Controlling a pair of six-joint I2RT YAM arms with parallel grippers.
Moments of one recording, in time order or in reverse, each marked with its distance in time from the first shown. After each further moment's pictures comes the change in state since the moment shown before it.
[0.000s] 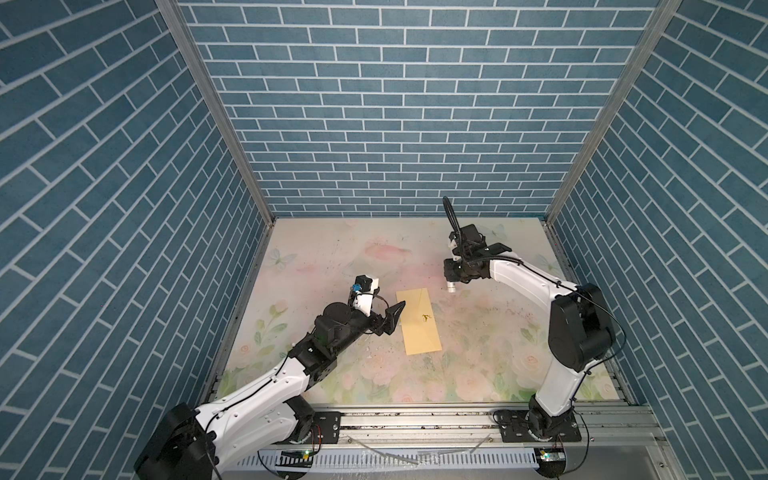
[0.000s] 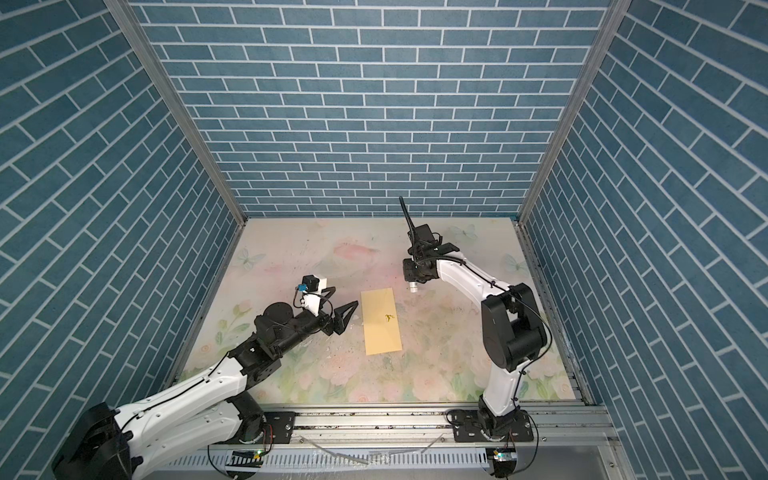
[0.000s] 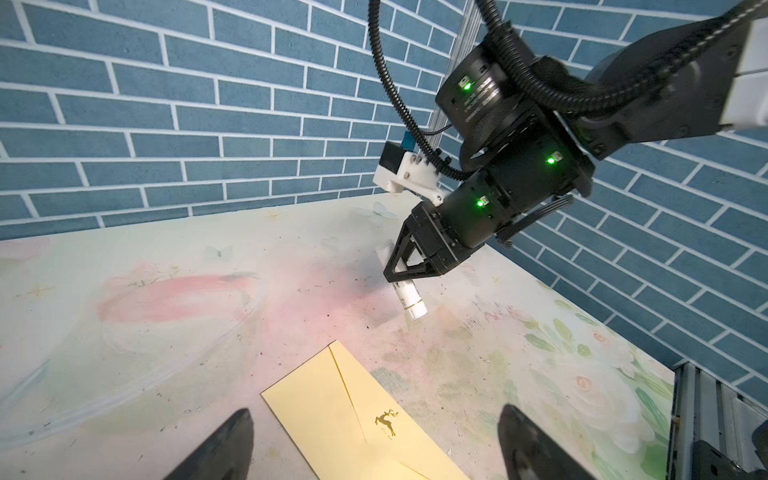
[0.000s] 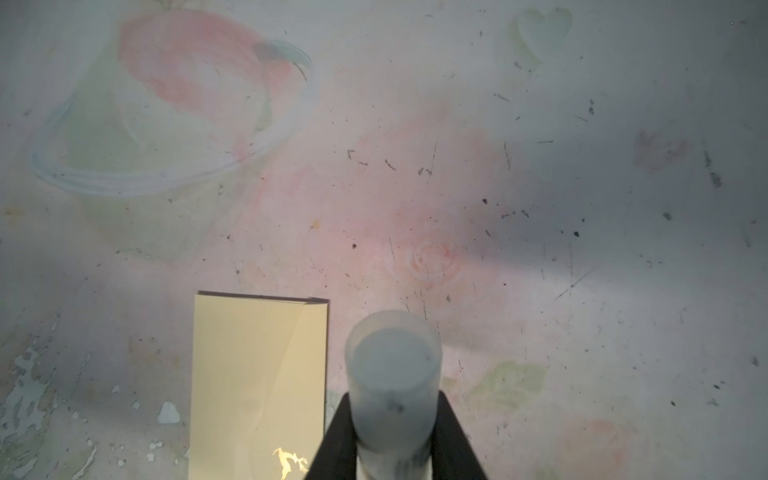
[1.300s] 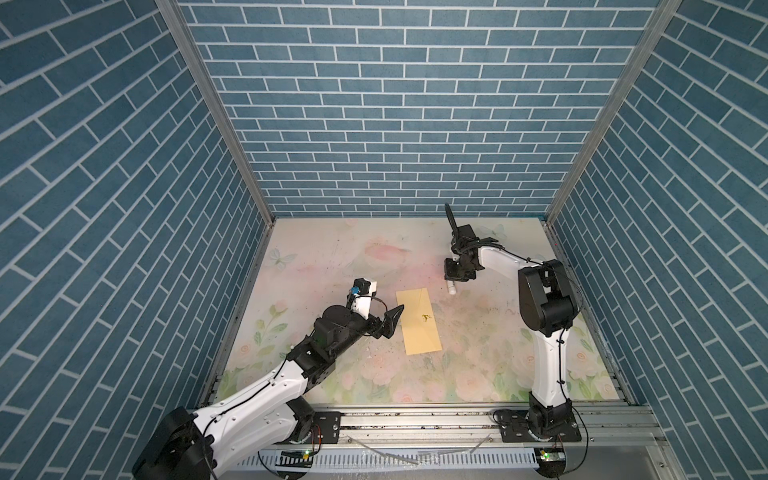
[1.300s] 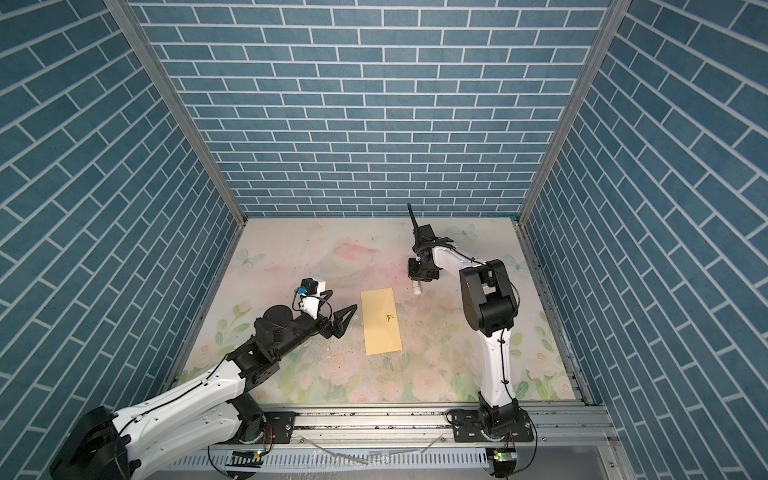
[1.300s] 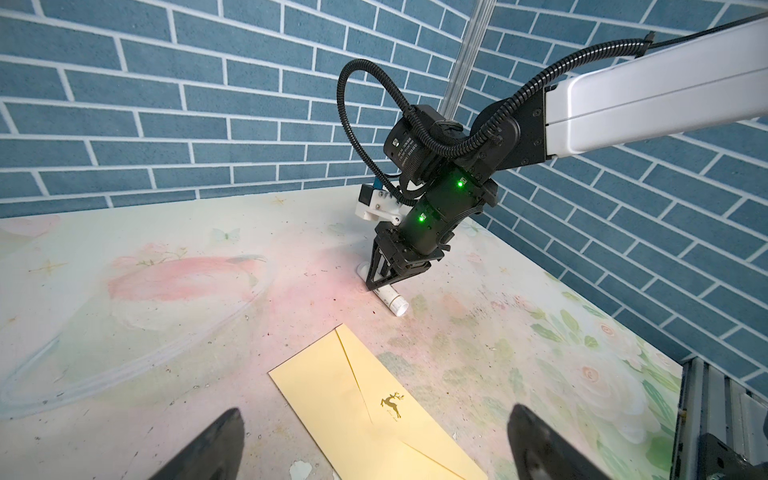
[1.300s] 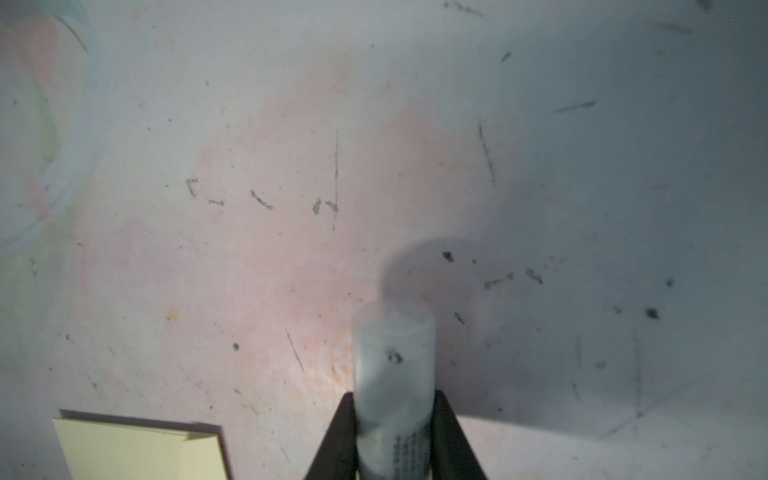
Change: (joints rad) left arm 0.001 -0.021 -0.024 -0.019 -0.010 -0.015; right arm -0.097 0.303 0.183 -0.037 -0.091 0.040
